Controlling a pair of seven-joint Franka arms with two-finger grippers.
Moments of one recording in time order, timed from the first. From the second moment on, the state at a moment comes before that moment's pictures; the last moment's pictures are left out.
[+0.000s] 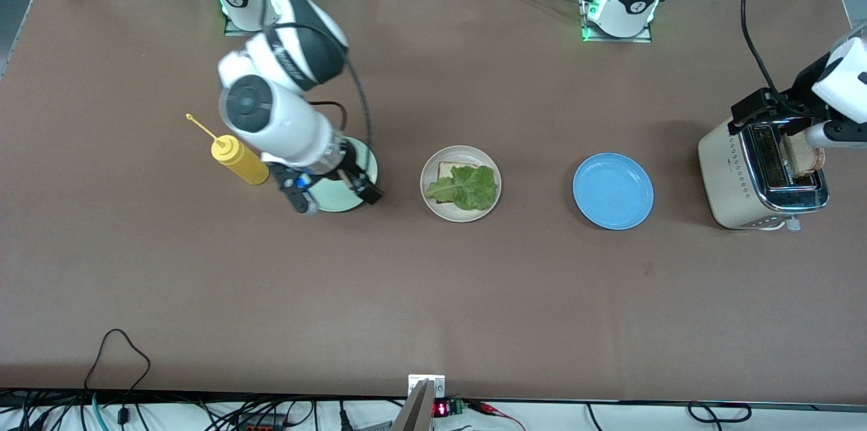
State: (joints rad) left arm 0.10 0.00 -0.08 -1.68 -0.04 1.68 0.00; right arm 0.23 0.46 0.30 -1.50 0.10 1.99 1.27
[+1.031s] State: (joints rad) left arm 0.16 0.08 -0.05 -1.66 -0.04 1.61 0.01; right arm 0.00 0.17 0.00 -1.52 0.04 1.63 0.11
